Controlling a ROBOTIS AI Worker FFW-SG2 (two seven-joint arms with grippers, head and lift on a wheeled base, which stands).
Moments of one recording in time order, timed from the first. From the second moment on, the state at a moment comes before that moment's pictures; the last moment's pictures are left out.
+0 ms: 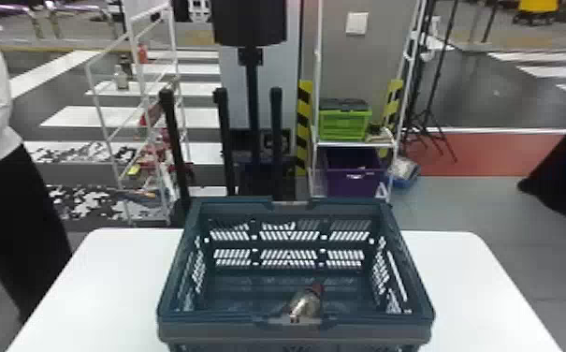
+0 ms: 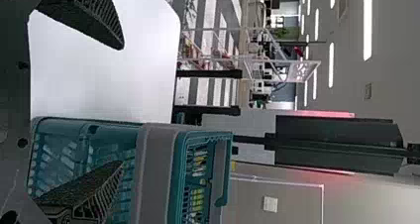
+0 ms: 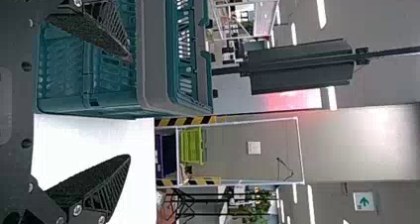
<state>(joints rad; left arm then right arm) 0.82 0.05 -0.05 -2.14 0.06 -0.08 0.18 0.92 -0.20 0.01 -2.05 -0.21 -0.40 0.06</state>
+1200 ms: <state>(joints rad) 0.83 0.06 -0.07 -2.07 0.05 -0.25 0.17 0.91 -0.20 0.01 -2.06 -0.20 -0.37 0.06</state>
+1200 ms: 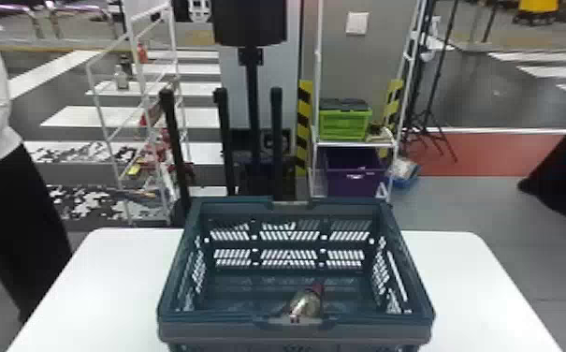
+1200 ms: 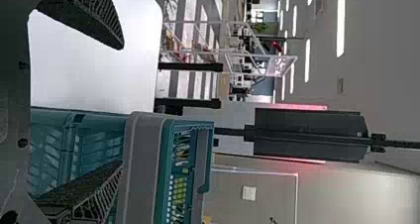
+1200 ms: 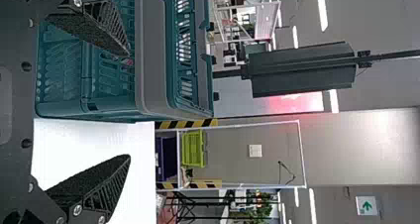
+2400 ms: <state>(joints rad) 0.83 0.07 -0.09 -2.05 0.05 -0.30 0.16 0.91 -0.20 0.02 -2.06 -0.19 -0.37 0.06</state>
